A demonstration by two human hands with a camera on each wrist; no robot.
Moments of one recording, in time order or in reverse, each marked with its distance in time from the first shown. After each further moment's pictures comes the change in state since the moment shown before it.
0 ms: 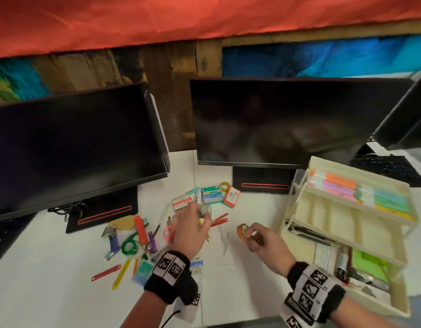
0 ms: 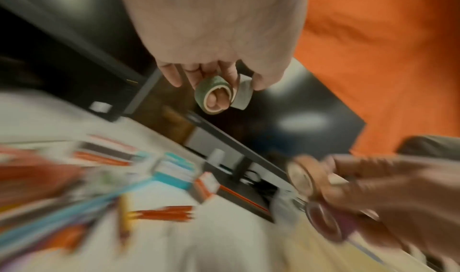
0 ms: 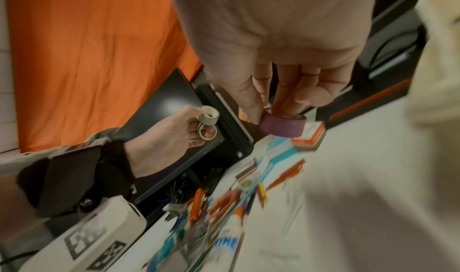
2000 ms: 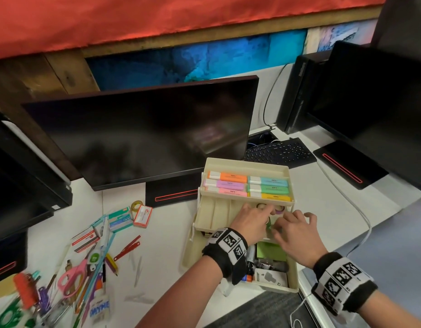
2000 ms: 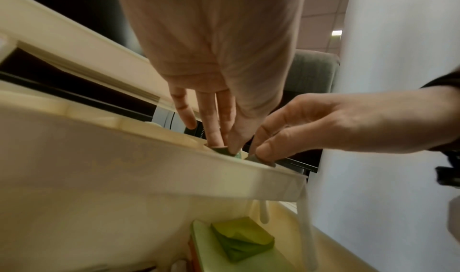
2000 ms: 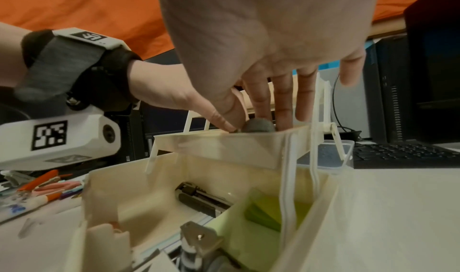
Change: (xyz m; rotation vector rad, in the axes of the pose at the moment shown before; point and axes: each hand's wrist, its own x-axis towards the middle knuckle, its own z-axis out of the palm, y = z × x) left_hand -0.005 0.284 0.221 0.223 -0.520 0.882; right_hand -0.082 0.179 -0.197 -0.761 0.292 0.230
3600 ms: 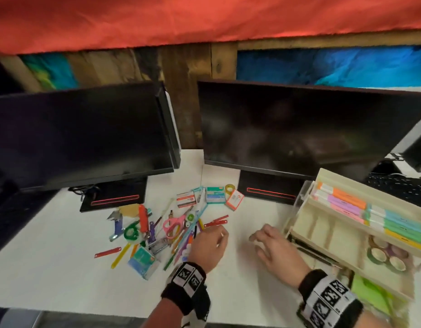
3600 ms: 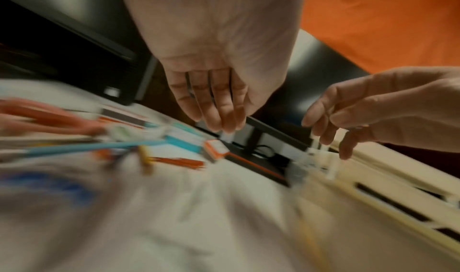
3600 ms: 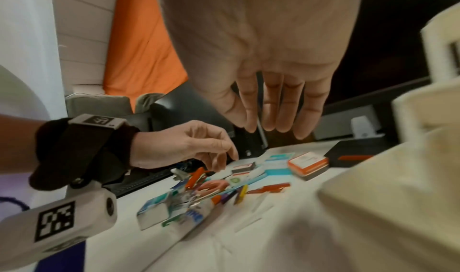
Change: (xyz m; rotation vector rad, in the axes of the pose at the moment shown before) left_hand -0.273 -0.134 -0.033 -0.149 0.402 -0.785; right_hand 0.010 -0.231 0.012 0.333 -0.185 -0.682
